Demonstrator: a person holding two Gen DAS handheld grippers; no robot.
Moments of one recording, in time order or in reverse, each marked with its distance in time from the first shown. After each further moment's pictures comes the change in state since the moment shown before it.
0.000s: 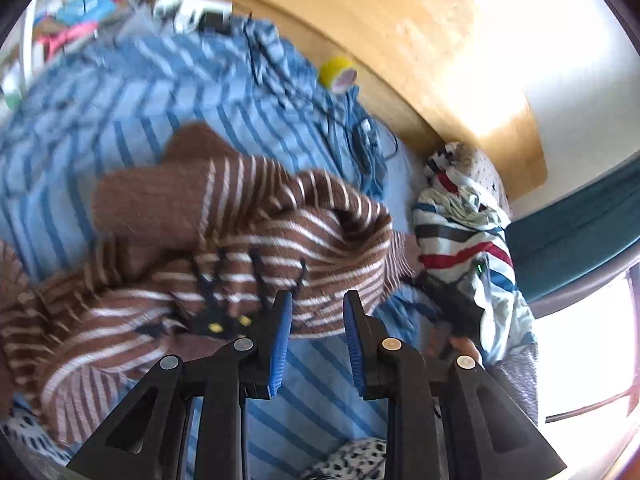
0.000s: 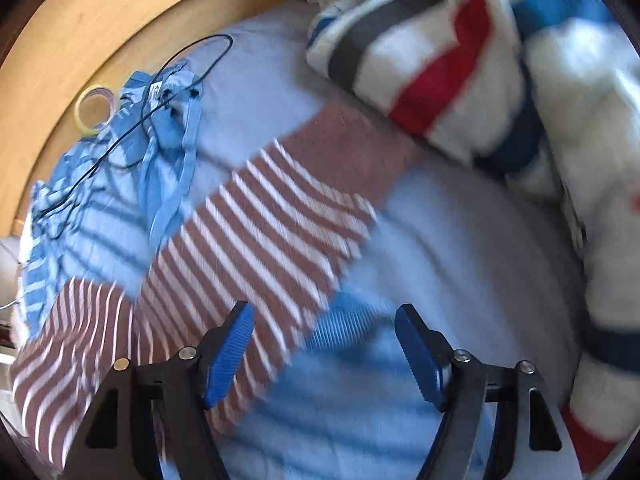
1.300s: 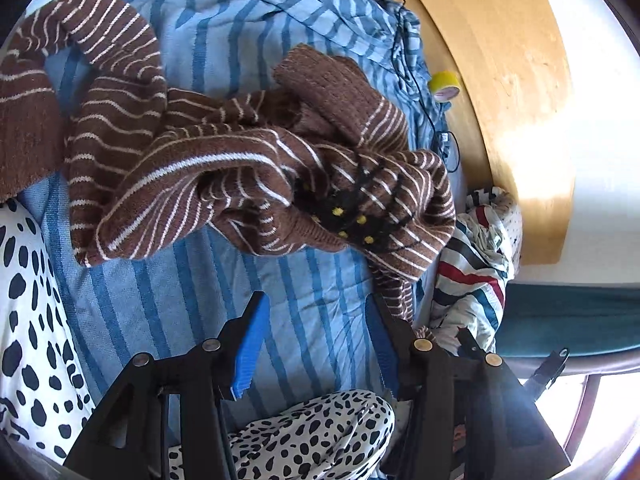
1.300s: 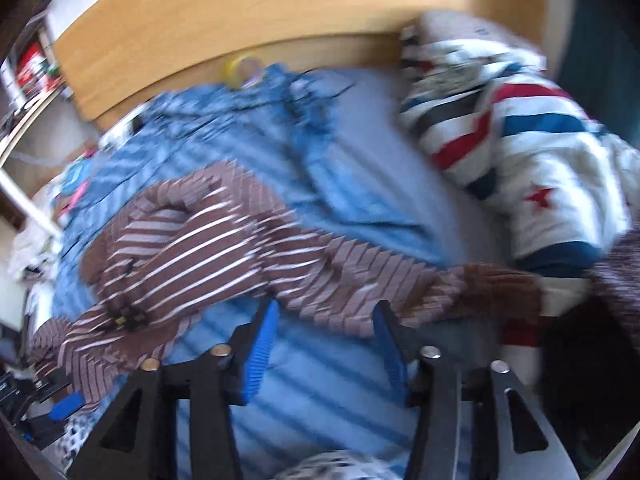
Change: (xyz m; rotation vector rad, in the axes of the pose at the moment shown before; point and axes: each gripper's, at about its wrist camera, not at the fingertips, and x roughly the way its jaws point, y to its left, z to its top) left arm -0.069 0.097 -0.076 -0.411 0.015 0.019; right arm -0.150 0.072 -0.160 -0.365 -0.103 0.069
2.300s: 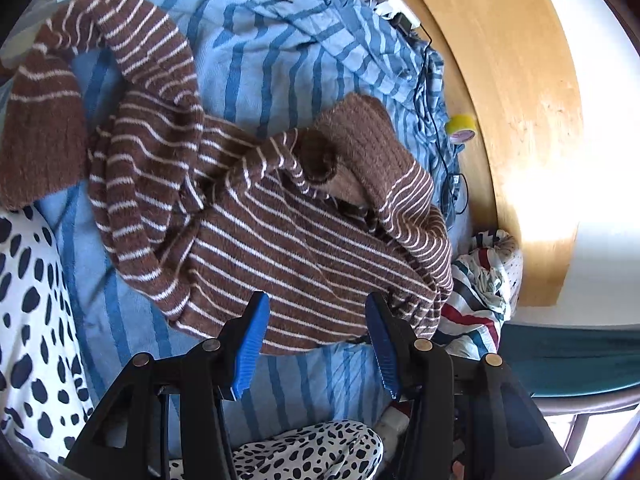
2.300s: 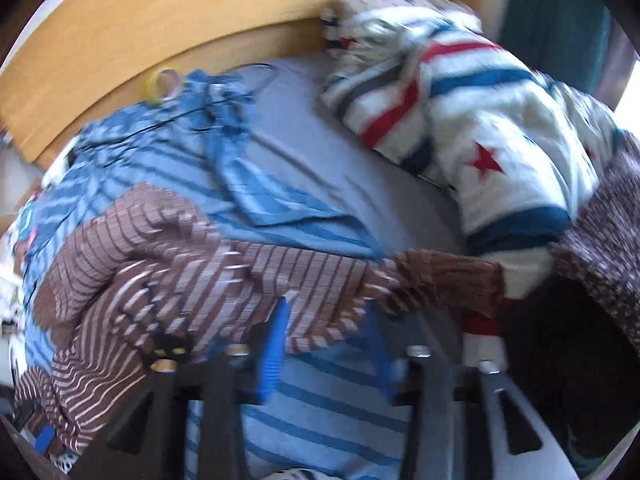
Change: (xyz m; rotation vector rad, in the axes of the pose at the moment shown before) left arm -0.014 0.014 0.010 -0.101 -0.080 -0.008; right arm 0.009 -0.052 0.005 0.137 -0.027 -0.160
